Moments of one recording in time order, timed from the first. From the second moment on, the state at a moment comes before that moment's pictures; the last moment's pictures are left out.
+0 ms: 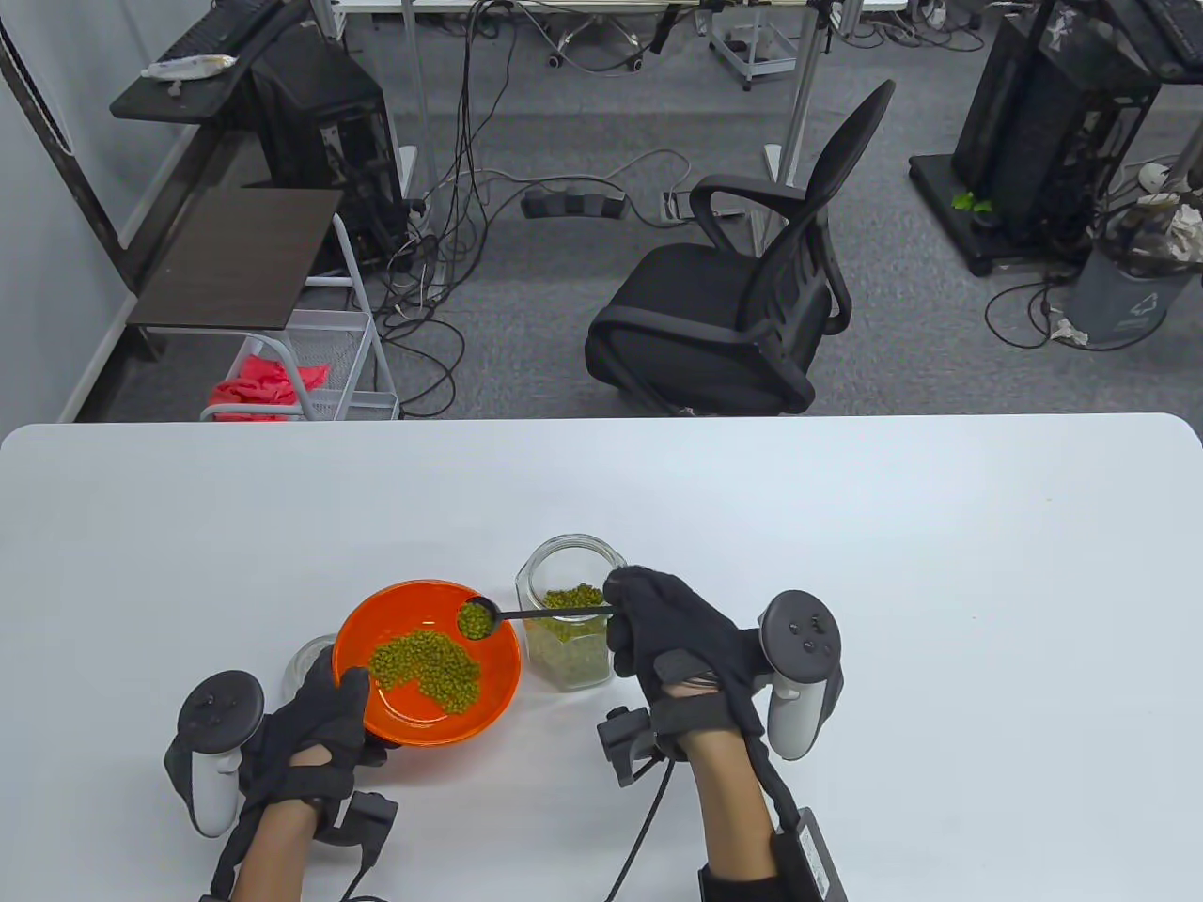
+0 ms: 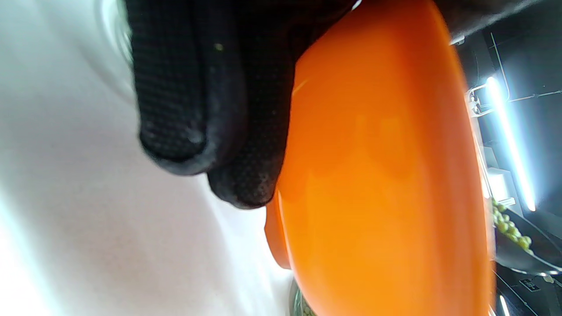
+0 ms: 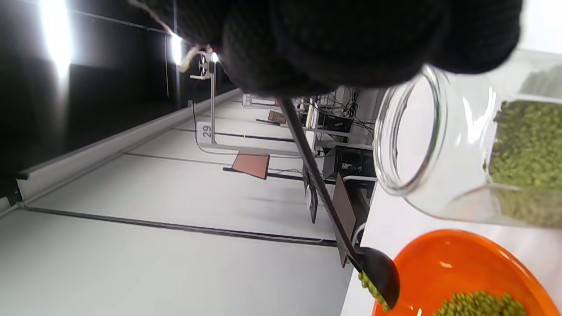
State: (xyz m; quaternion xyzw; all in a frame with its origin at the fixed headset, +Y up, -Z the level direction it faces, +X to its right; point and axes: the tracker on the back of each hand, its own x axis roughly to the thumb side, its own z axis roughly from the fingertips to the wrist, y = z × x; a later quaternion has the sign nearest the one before) left_hand -0.325 -0.738 -0.302 -0.05 0.09 0.55 0.83; right_hand 0.070 -0.645 -0.317 0.00 -0.02 0.71 0.70
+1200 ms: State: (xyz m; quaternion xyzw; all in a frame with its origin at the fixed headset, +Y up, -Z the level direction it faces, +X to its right) left_hand -0.325 -0.738 -0.302 -0.05 0.08 0.55 0.83; right_hand 0.002 -0.625 -0.300 0.16 0.06 0.82 0.54
